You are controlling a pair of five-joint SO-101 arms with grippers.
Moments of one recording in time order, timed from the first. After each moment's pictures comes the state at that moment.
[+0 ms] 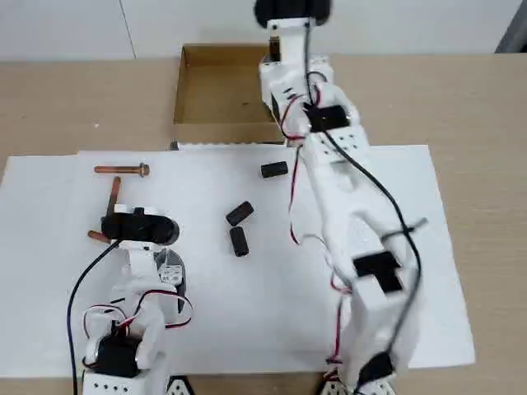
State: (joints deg) left arm 2.9 -103.4 92.0 67.3 8.4; right arm -17.8 24.6 -22.0 29.2 0.9
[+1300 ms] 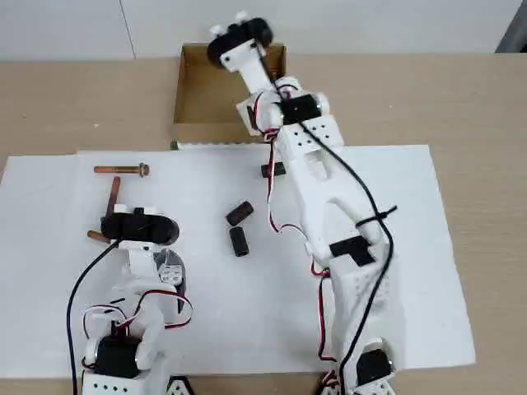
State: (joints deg) left arm 2.9 -103.4 92.0 67.3 8.4; right arm -21.9 32.7 -40.3 62.5 7.9
